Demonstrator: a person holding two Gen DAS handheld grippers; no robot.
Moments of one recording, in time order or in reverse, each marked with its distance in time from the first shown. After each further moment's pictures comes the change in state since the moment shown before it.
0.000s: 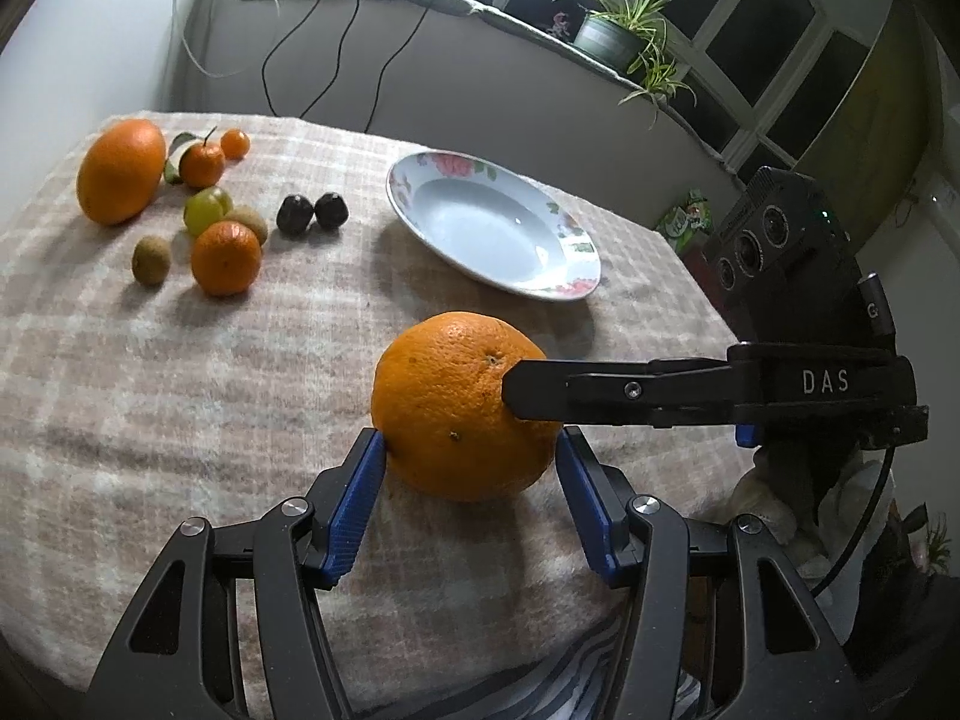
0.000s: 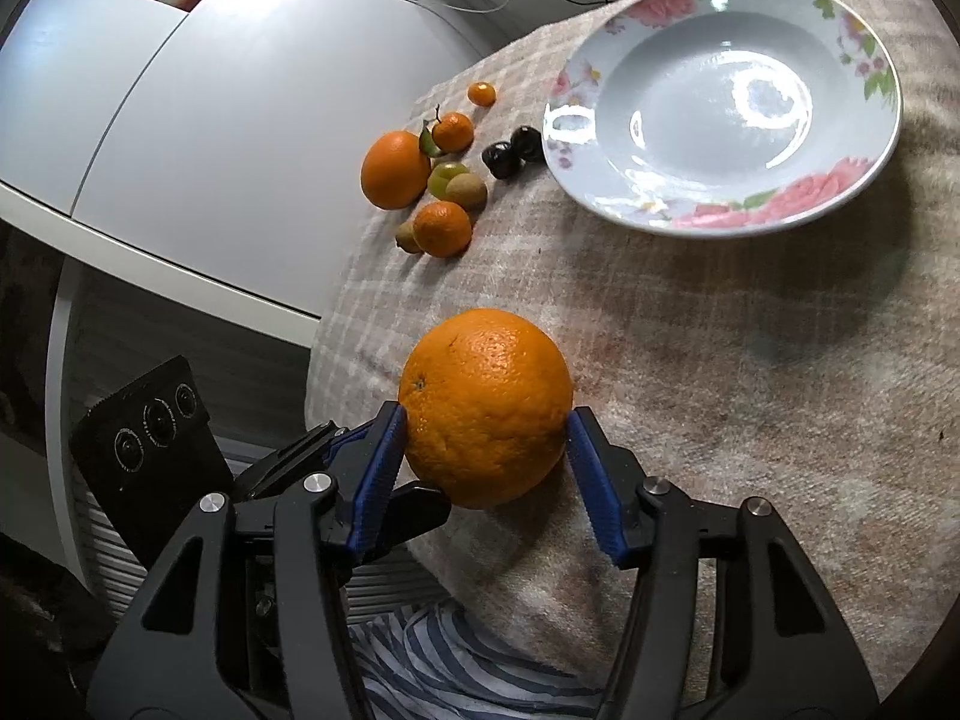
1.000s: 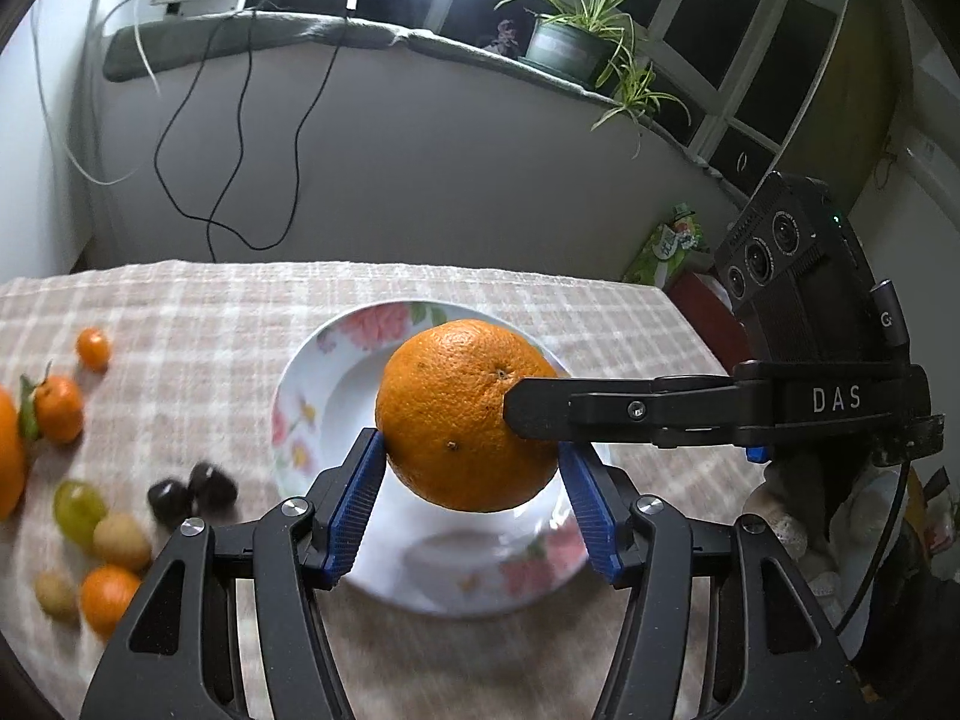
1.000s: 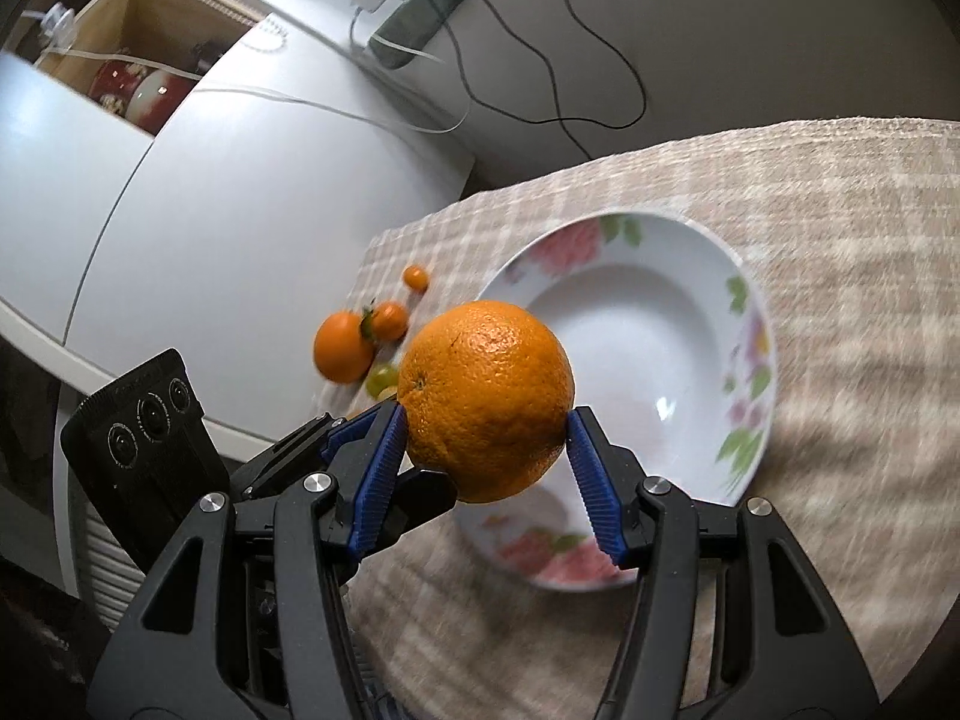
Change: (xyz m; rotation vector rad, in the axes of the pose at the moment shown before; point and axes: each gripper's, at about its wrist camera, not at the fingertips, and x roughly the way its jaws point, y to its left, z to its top) left arm 0.091 -0.025 0.120 0.146 -0.032 -0.032; right arm -0.052 -0.059 0.116 0.030 -0.154 -0.045
